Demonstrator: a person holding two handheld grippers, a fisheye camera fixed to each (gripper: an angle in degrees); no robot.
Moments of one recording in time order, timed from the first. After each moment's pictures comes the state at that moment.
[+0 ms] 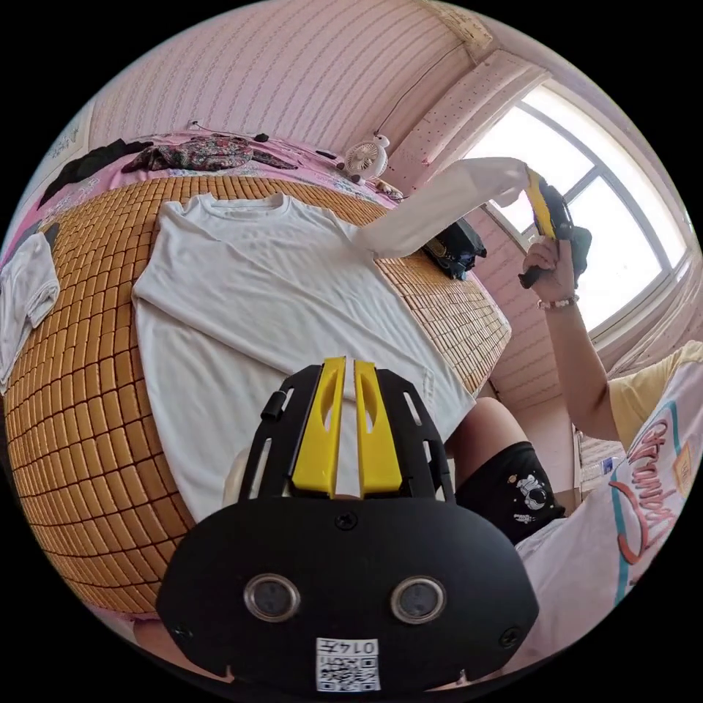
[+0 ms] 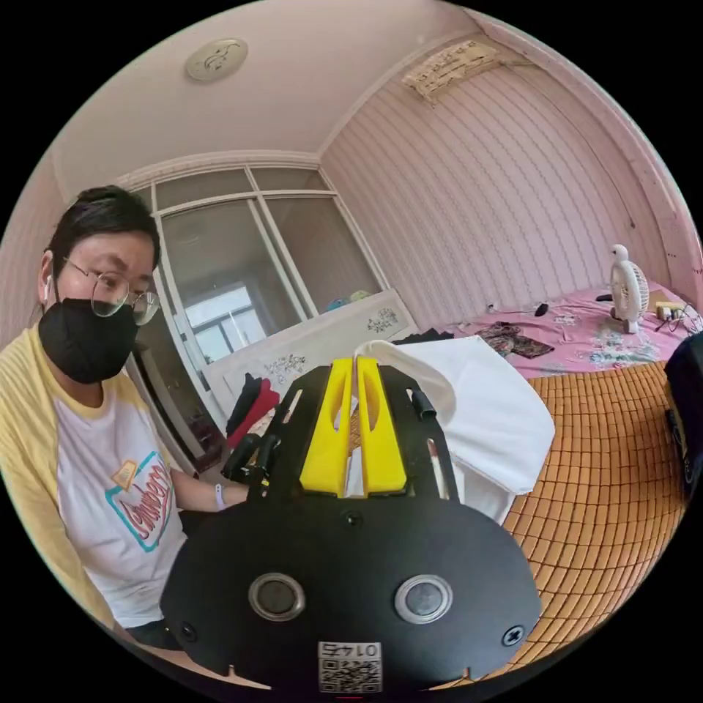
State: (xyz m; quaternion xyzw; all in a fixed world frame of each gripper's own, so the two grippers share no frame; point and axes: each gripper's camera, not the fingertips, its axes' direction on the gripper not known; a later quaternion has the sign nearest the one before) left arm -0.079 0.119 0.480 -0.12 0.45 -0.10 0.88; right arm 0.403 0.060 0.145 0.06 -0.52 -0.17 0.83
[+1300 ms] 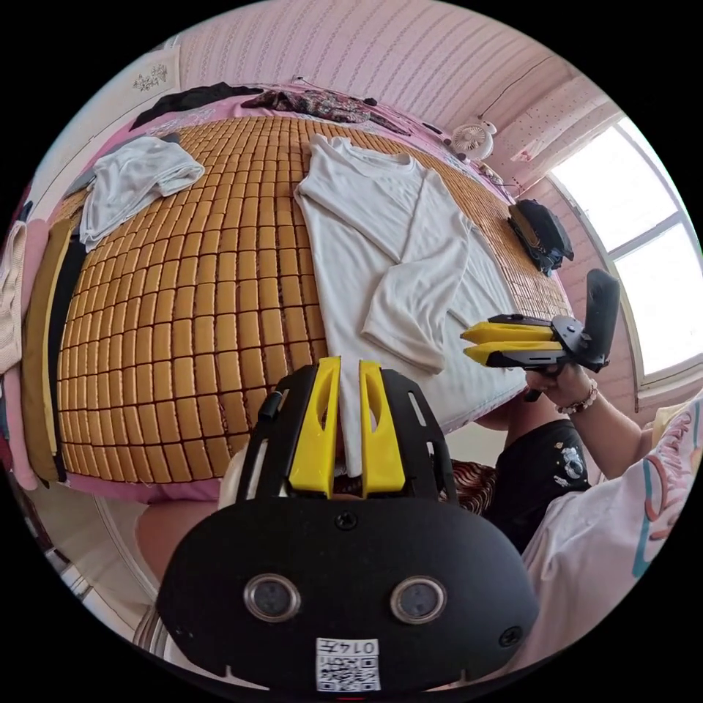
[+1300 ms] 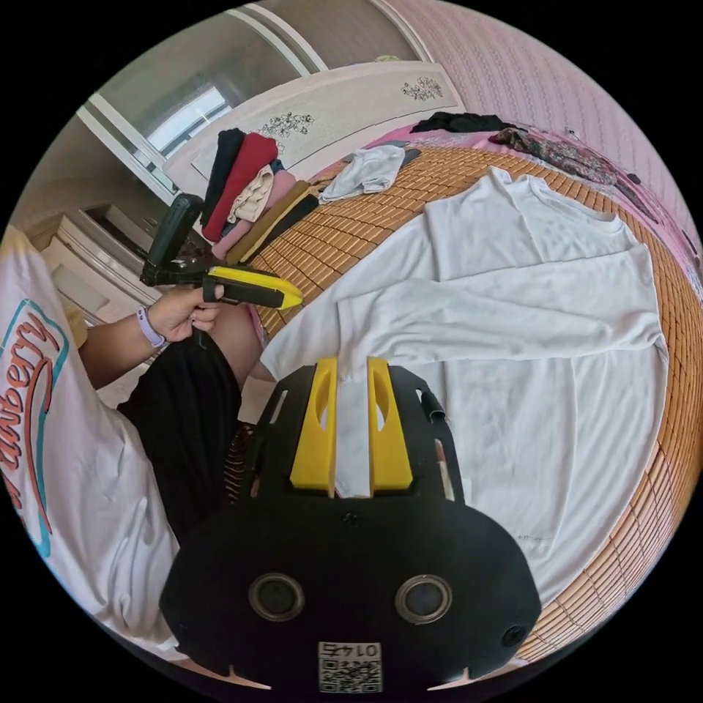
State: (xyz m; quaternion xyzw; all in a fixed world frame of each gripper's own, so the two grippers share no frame) left arm -0.194 0.152 0.450 -0.23 0.33 -0.15 0.90; right arm 0.194 0.203 0.253 -0.27 -0.39 -0.33 0.81
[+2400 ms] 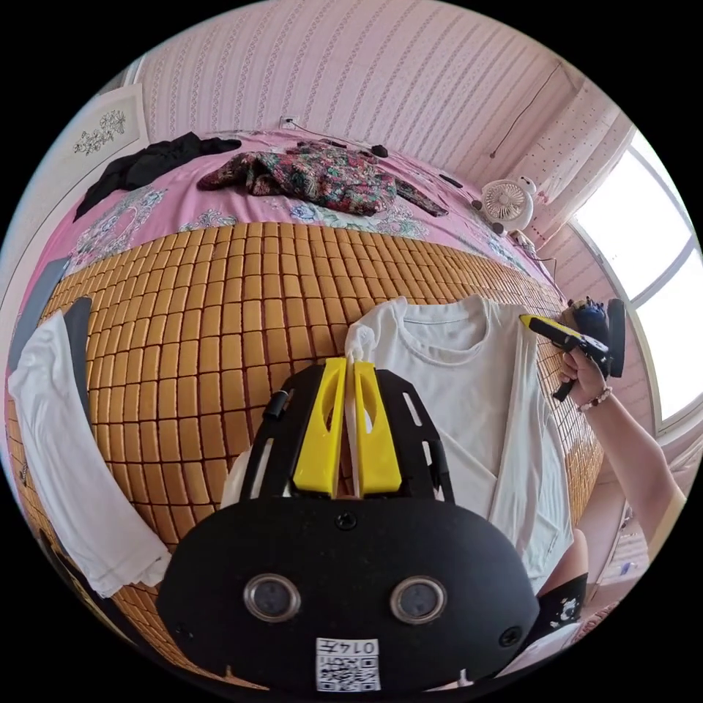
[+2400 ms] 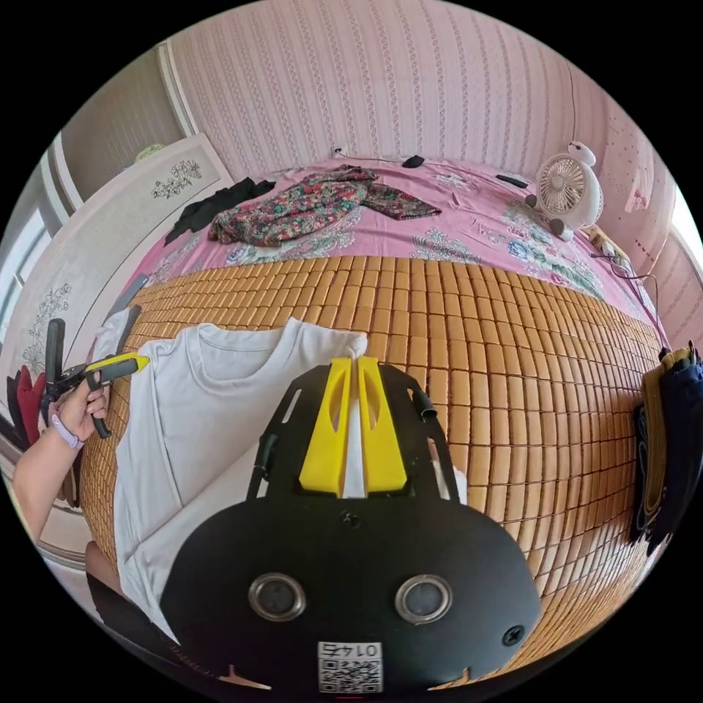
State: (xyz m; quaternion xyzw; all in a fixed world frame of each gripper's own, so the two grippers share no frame) left arm -0.248 -0.104 0.723 -0.16 0.31 -0.15 0.93; right arm 0.273 -0.096 0.487 -0.14 -0.14 -0.11 0.97
